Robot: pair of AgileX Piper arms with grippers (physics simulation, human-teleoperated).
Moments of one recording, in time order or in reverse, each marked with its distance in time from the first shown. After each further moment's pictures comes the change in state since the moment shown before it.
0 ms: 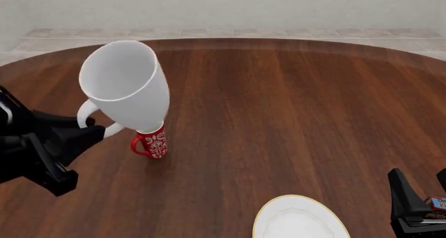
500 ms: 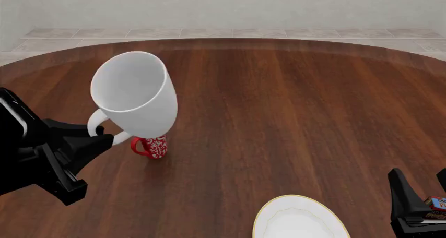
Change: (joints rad) left arm -0.036 0.001 0.049 -0.042 0.000; right arm 0.000 0.000 0.000 0.000 0.000
